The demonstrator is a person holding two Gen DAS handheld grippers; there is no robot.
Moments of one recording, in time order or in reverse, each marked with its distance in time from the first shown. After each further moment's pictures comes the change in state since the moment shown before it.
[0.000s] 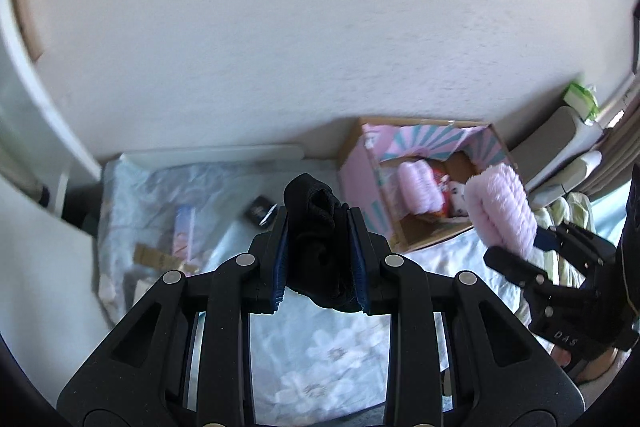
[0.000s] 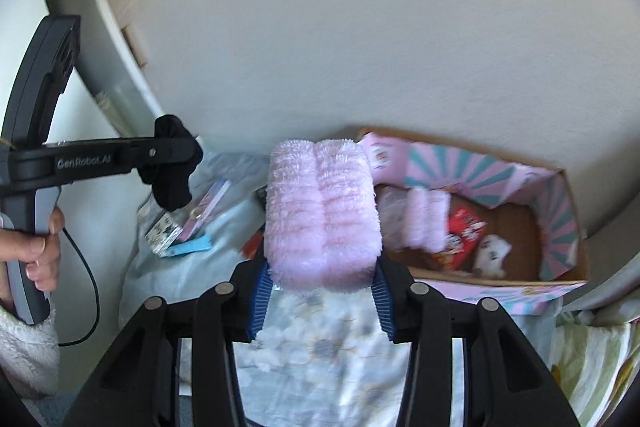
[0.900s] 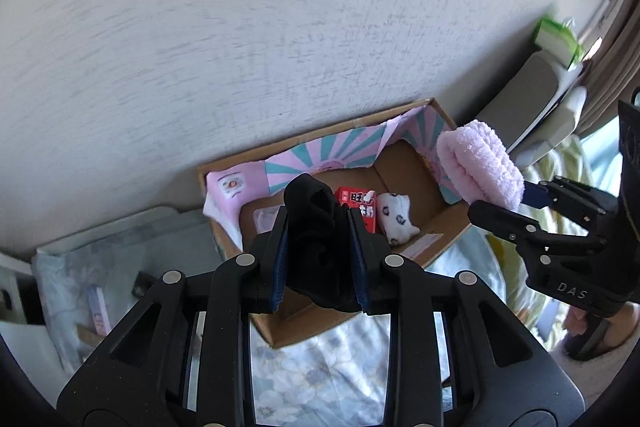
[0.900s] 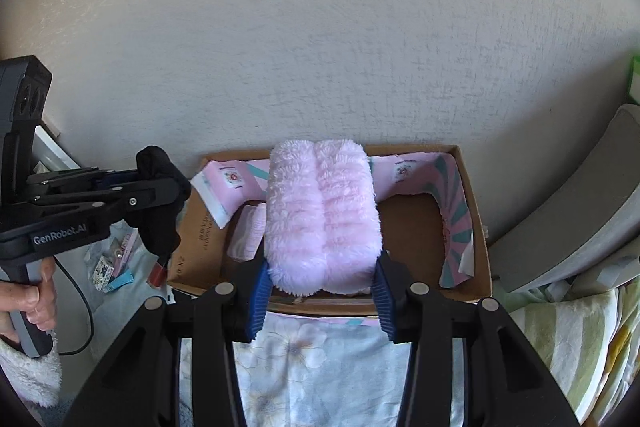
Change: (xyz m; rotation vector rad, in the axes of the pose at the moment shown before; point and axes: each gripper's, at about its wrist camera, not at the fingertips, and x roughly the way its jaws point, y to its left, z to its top) left arm 0.100 -0.155 0.058 0.235 0.116 -0.056; right arm -0.001 -0.158 0.013 0.202 0.046 -0.085
